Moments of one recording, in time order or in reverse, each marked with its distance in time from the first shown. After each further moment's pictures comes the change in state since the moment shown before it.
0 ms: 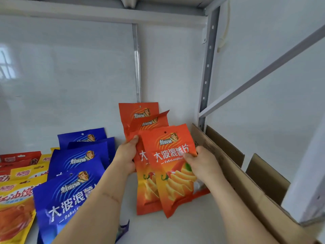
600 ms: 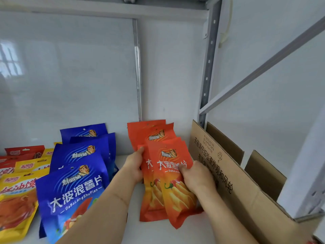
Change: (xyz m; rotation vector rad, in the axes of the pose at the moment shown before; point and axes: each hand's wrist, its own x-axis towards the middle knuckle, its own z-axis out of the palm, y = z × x) left_hand -0.010 -0.040 0.007 0.034 0.037 -0.211; right_hand -0.023 0.016 0.029 -0.113 -0.026 0.139
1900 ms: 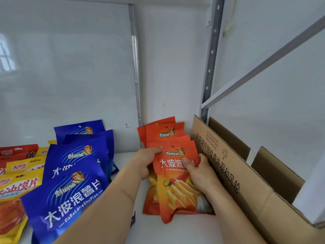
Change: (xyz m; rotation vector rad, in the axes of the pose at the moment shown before) left_hand 0.031 -0.009 0.017 0.242 -0.147 0.040; right_hand 0.015 0.019 0.008 0.391 -0.086 -0.008
